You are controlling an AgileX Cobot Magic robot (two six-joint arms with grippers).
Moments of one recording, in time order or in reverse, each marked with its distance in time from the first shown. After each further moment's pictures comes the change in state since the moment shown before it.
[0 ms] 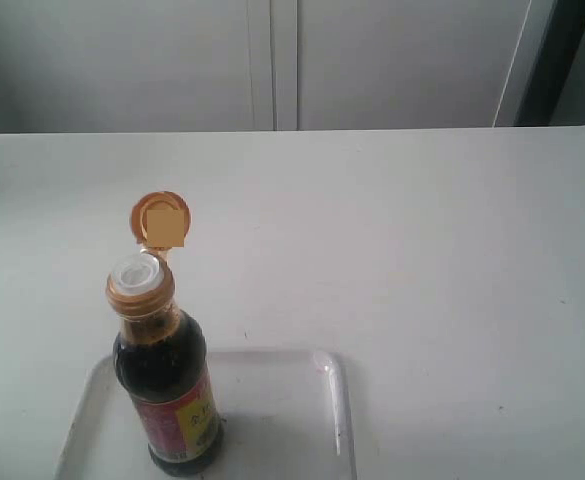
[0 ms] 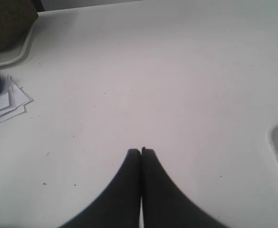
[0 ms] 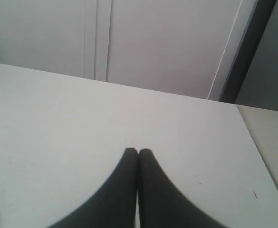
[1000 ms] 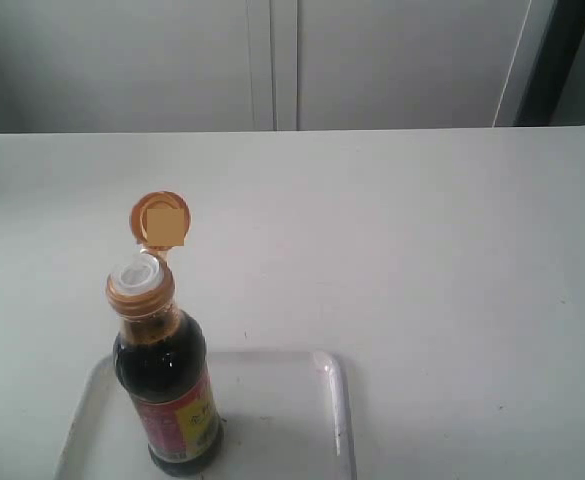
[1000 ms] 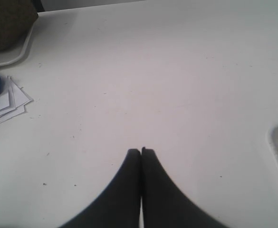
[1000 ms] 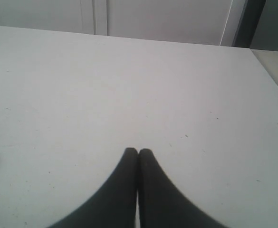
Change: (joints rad) left arm 0.000 0.000 0.000 0.000 0.000 0.000; right arm 0.000 -0.219 0.332 -0.034 -0.038 0.102
